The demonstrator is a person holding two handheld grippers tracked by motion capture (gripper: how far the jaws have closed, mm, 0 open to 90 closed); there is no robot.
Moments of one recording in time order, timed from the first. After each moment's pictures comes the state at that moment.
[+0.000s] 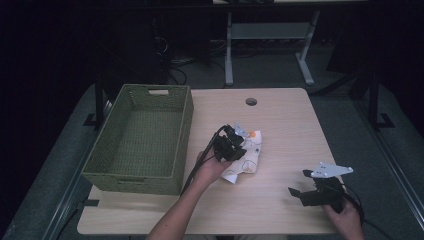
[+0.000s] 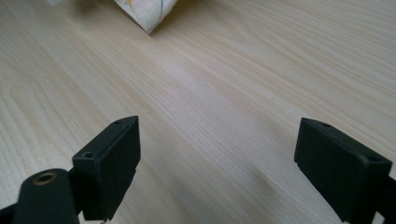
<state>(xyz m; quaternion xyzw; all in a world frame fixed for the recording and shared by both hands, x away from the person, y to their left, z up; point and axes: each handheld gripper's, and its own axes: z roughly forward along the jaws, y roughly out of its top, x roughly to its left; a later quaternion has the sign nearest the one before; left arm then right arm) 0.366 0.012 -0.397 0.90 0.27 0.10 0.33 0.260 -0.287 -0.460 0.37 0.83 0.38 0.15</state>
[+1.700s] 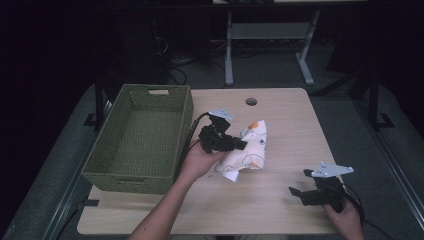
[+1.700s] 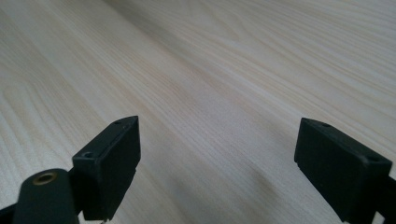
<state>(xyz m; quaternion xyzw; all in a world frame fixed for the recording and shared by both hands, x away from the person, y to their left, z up) 0.359 0.051 -0.337 0.85 0.28 -0.03 0.44 0.260 -0.288 -0.460 0.38 0.83 0.38 0.16</state>
